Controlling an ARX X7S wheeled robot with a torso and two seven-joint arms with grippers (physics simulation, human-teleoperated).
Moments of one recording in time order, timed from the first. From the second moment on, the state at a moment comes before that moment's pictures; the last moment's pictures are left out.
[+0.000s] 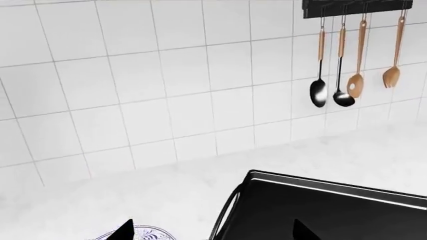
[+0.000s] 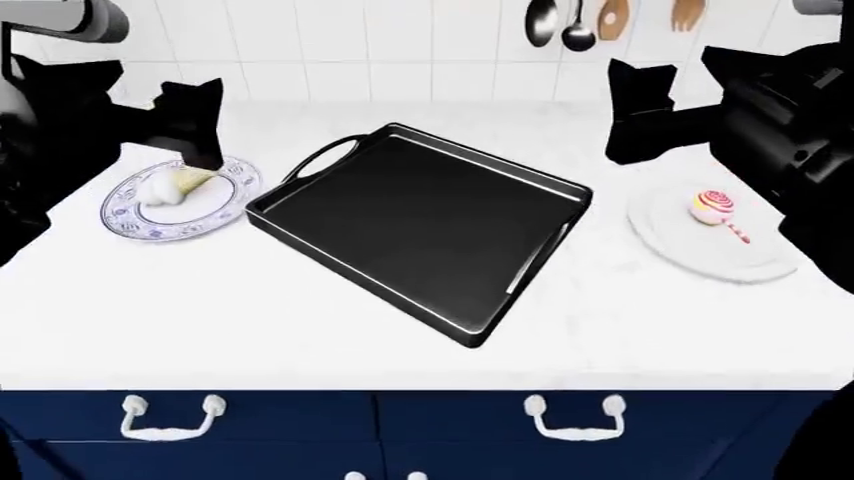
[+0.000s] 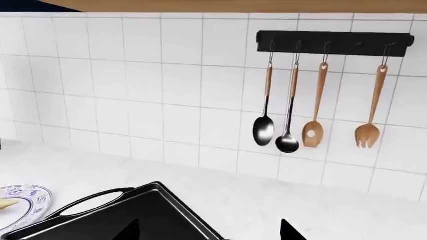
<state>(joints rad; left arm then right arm) -1.10 -0.54 -0.04 0.30 -0.65 -1.36 0.06 1.12 0.43 0.15 -0.43 0.79 1.49 0.11</state>
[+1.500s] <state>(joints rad) -1.09 -0.68 -0.03 0.34 -0.77 -1.46 0.03 0.92 1.03 0.19 -0.27 1.73 1.54 0.63</state>
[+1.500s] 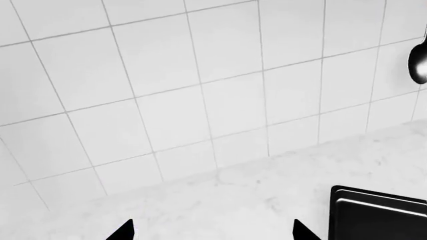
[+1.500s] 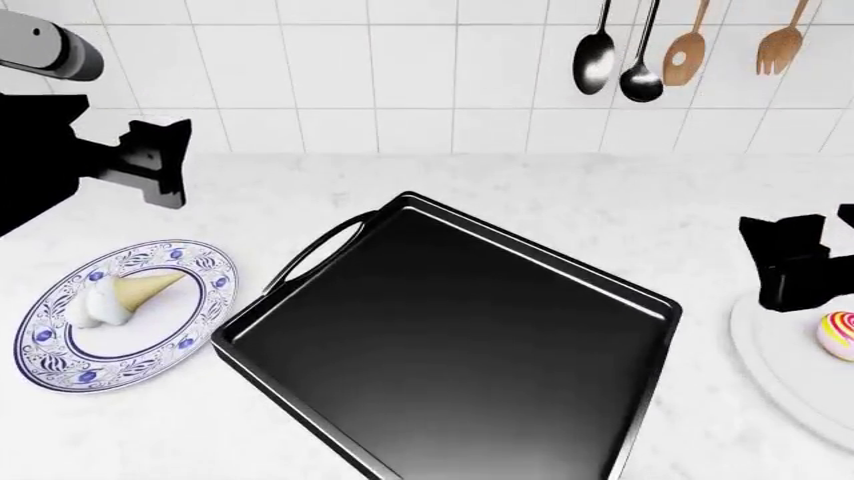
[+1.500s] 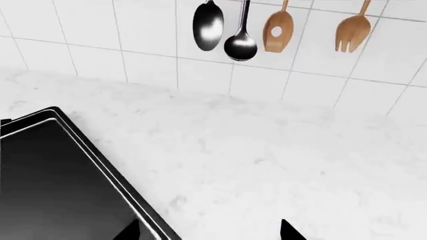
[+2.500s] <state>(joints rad) -1.00 -0.72 -0.01 0.36 -0.79 -1.41 0.01 0.52 1.11 0.37 -0.22 1.49 1.35 0.60</state>
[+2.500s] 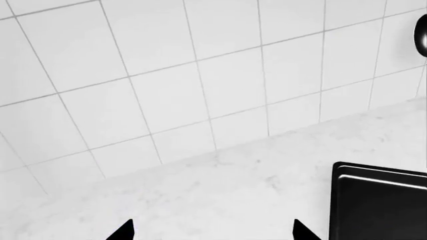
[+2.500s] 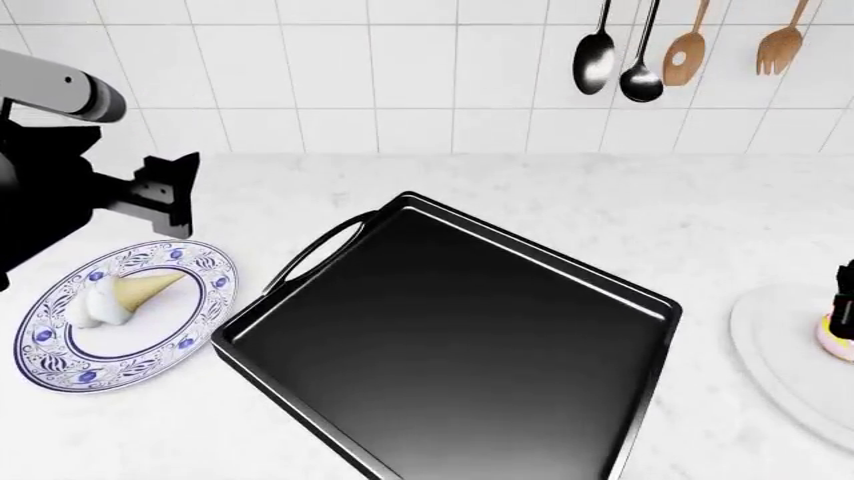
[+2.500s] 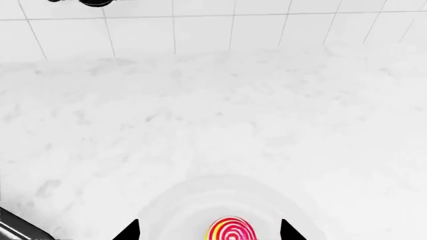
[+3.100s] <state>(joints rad) -0.98 -0.73 0.00 0.37 -0.81 -1.38 0.01 0.44 1.04 0.30 -0.14 1.33 1.25 0.56</state>
